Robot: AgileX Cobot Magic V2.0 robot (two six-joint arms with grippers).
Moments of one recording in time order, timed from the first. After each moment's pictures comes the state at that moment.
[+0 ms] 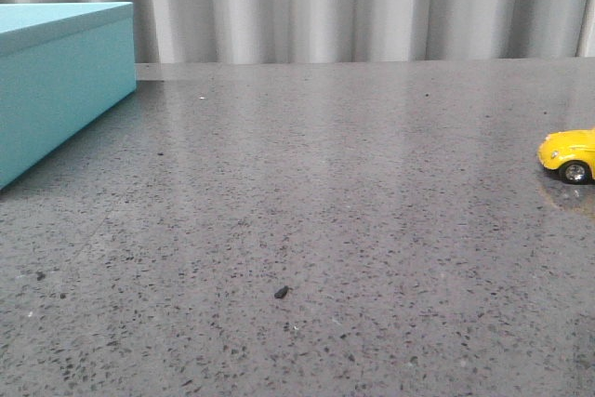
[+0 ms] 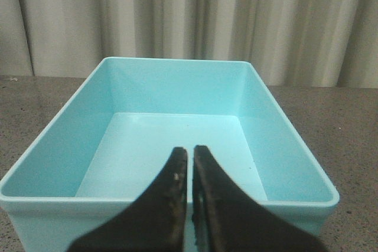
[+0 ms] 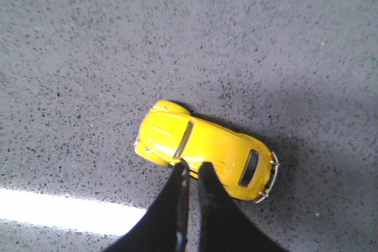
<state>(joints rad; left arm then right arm) -0.06 0.29 -0.35 0.03 0.21 -0.14 0.11 1.15 -1.04 -0.02 0.93 0.06</state>
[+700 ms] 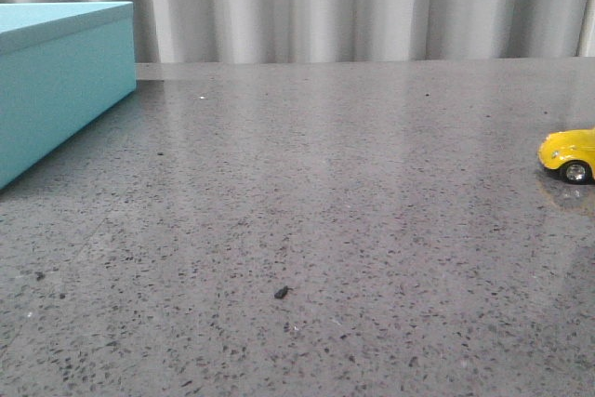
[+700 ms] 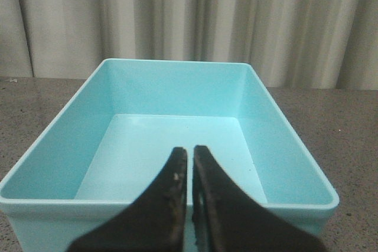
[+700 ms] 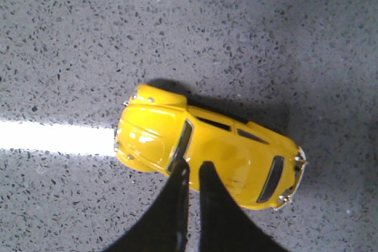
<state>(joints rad) -0.06 0.29 -0.35 0.03 0.20 -0.14 0.11 1.40 -1.15 -0.02 1.05 0.11</state>
